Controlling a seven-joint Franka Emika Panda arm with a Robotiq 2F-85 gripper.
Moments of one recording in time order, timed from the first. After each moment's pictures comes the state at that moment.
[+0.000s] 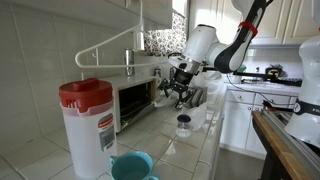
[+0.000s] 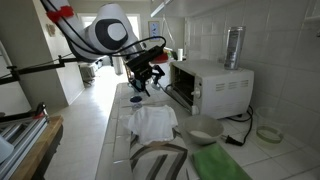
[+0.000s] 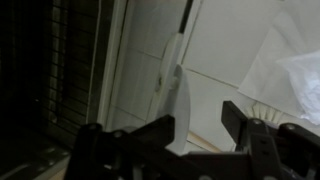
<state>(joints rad) -0.03 0.21 0.04 -2.48 -0.74 3.10 -0.96</state>
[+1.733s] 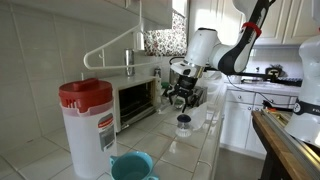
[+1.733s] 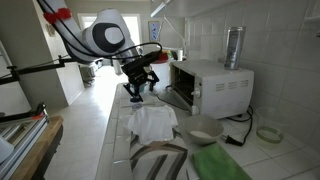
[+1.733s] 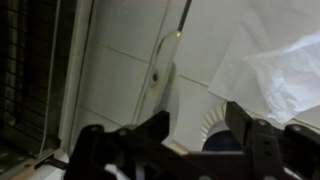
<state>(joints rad) -0.03 0.21 0.07 -2.51 -0.74 3.03 -0.98</state>
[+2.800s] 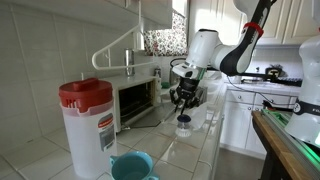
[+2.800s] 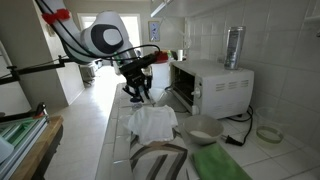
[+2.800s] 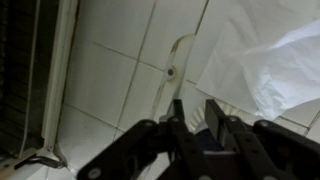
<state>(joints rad) -0.03 0.21 0.09 -2.53 -0.74 3.01 -0.99</state>
